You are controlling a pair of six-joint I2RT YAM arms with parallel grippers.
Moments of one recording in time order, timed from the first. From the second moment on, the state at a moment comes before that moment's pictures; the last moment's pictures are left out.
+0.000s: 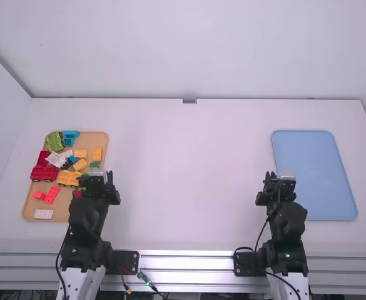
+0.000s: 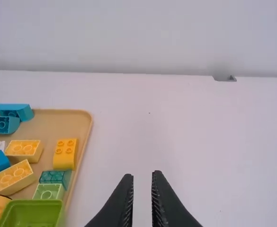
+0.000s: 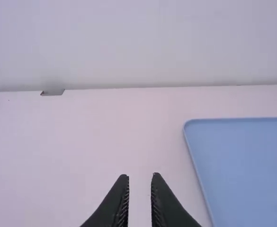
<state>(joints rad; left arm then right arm) 0.01 0.32 0.26 -0.25 -0.01 -0.07 0.03 0.27 0.18 -0.14 0.03 0.00</state>
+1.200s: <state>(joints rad) 0.26 1.28 1.06 -0.71 -0.07 -0.64 0.19 1.10 0.79 -0.15 0.24 0.00</state>
